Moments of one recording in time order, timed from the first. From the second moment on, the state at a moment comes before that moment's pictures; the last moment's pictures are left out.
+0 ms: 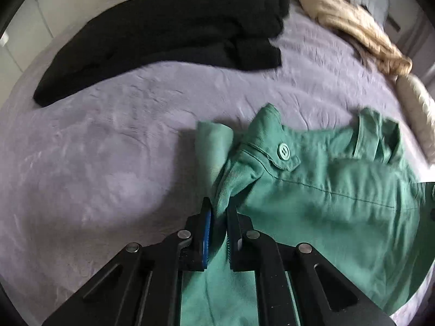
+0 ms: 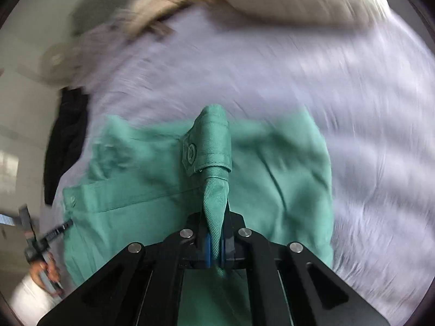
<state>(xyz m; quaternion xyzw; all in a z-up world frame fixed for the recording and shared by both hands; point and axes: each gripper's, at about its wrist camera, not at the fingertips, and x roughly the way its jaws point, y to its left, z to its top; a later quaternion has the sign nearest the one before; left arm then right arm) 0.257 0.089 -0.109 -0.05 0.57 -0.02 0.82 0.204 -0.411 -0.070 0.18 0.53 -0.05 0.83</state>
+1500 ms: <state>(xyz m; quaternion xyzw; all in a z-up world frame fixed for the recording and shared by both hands) 0.108 0.153 -0.144 -0.10 0.64 -0.12 0.75 0.028 -0.413 -0.142 0.39 0.56 -0.18 0.71</state>
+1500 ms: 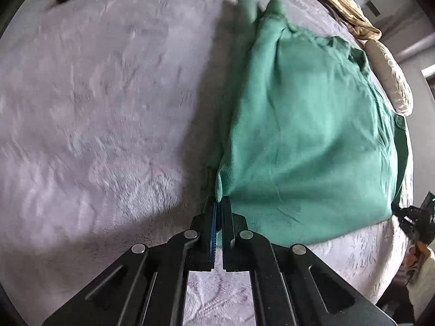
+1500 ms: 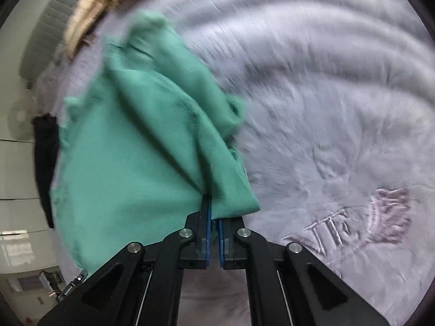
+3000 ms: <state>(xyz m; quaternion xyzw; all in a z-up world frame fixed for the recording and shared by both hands) 0.127 0.113 -0.088 0.00 0.62 -0.04 0.78 0.038 -0.429 -0.078 0.35 0.55 -0.18 0.74</state>
